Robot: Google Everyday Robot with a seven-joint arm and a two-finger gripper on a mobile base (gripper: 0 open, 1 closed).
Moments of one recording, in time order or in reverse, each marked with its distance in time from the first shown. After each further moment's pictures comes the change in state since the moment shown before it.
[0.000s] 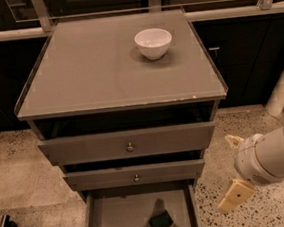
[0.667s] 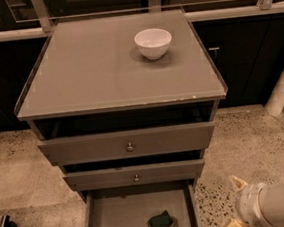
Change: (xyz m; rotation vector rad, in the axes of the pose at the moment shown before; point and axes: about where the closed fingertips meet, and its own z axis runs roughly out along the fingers) arm 0.061 0.056 0.075 -0.044 -0.109 0.199
